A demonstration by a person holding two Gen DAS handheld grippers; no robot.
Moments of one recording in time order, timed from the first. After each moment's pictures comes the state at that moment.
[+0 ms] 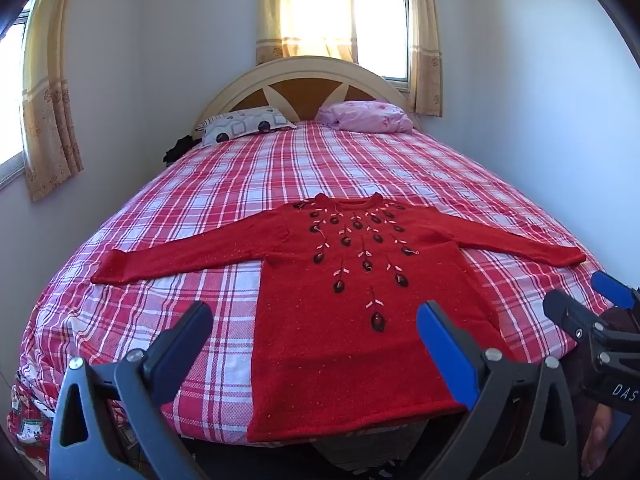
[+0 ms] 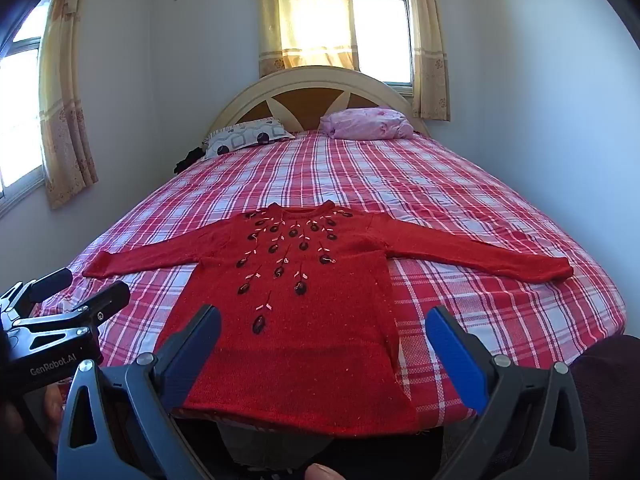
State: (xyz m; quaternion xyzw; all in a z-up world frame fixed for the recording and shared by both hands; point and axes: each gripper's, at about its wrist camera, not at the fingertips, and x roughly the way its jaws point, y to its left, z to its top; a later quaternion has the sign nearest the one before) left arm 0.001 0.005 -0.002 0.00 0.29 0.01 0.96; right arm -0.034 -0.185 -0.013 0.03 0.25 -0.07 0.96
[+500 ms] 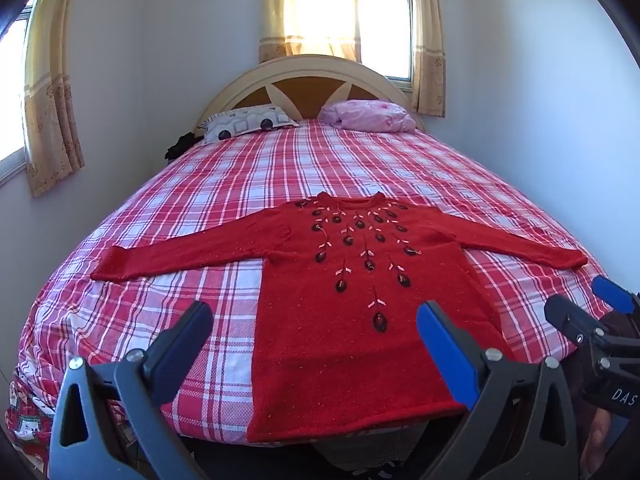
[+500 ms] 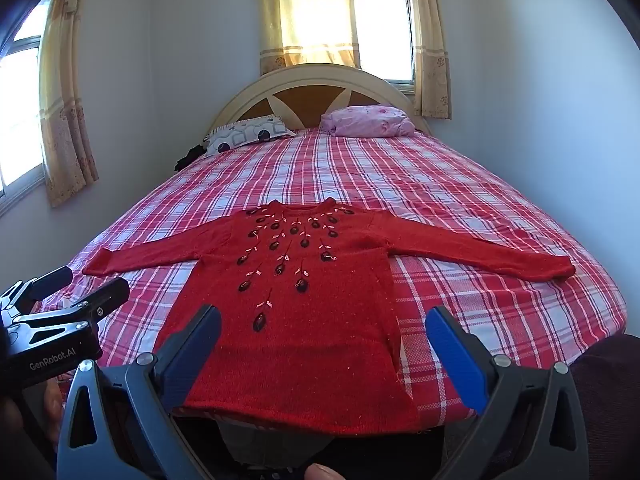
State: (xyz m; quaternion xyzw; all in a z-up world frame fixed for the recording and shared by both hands) left arm 0.001 0.007 -0.005 0.00 0.29 0.01 0.96; right arm -0.034 -0.186 -0.016 0.04 0.26 -0.07 0.96
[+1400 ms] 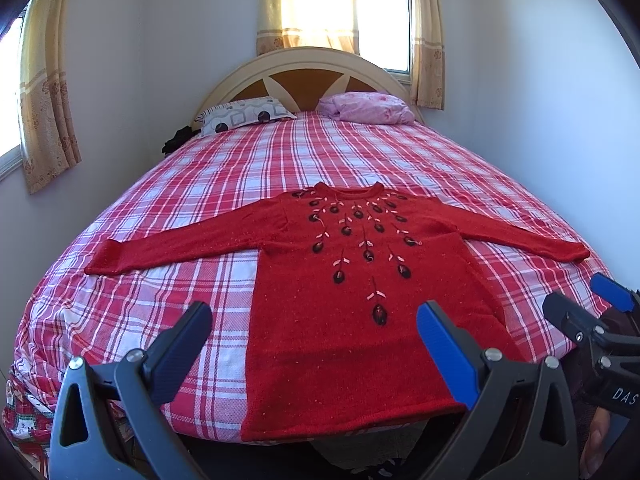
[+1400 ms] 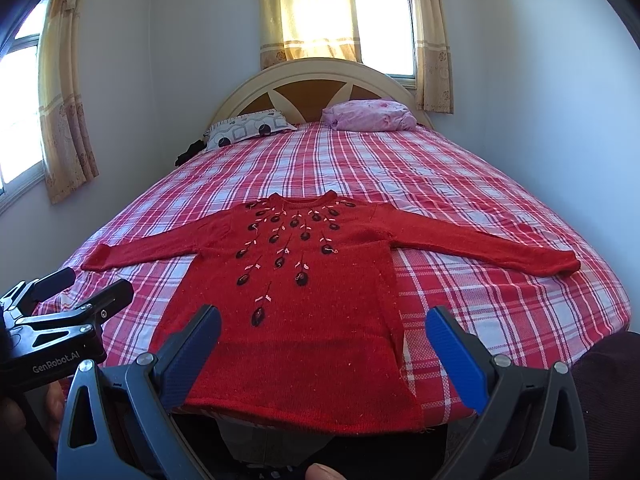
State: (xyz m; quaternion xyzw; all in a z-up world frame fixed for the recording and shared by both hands) left arm 0.009 0.008 -0.021 -0.01 0.31 0.01 0.95; right arm -0.023 -0.187 -0.031 0.04 0.27 -0.06 0.96
